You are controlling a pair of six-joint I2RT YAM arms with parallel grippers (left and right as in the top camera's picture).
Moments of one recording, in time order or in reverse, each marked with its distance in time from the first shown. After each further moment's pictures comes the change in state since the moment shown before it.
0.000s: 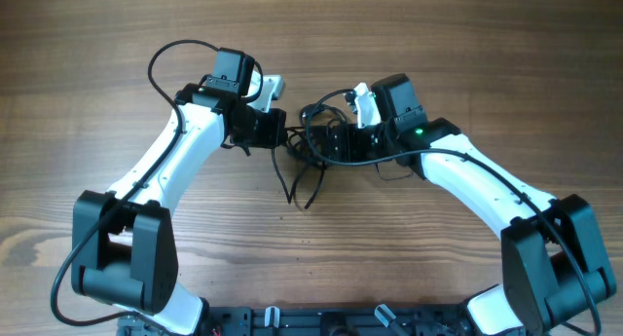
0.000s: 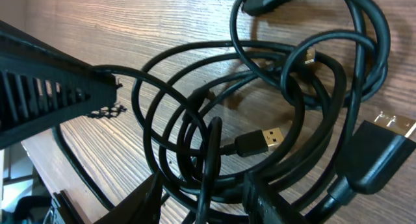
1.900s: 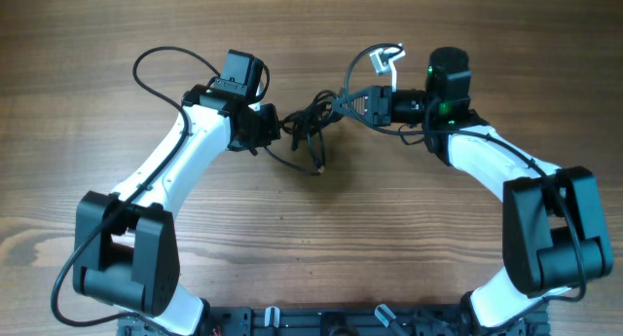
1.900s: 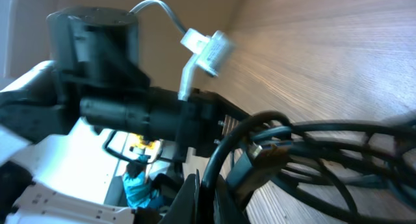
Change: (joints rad) left arm -0.031 -0.001 0.001 -0.019 -0.312 -0.343; right arm -0.237 0.112 -0.060 0.801 -0.725 0.348
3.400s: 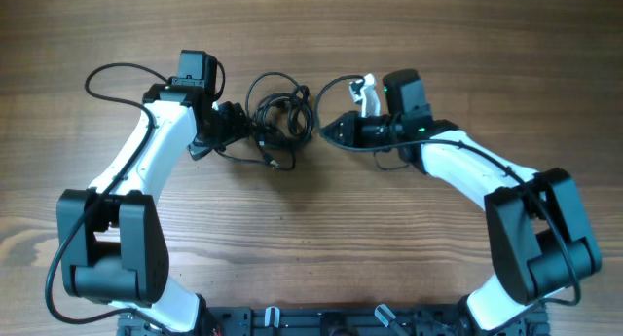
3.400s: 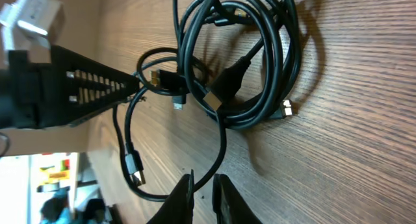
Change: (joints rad) left arm 0.183 0.016 -0.018 -0.040 -0.027 -0.034; right arm 0.176 -0.002 0.016 -0.489 0.532 -0.209
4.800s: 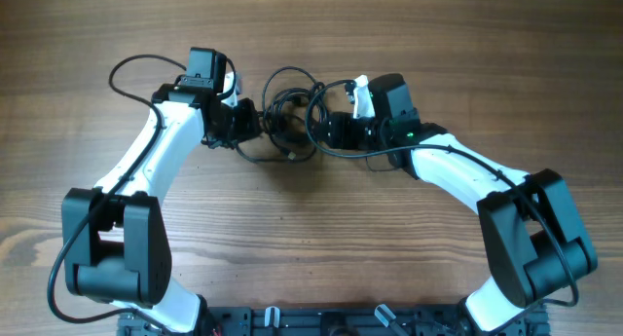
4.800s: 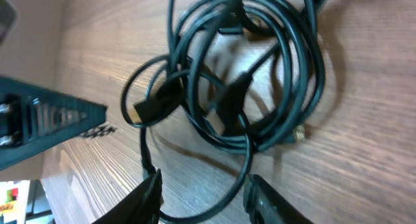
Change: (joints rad) left arm -0.039 0.000 -0.002 0.087 0.198 0.062; right arm 0.054 0.000 0.000 0.037 0.185 0.005
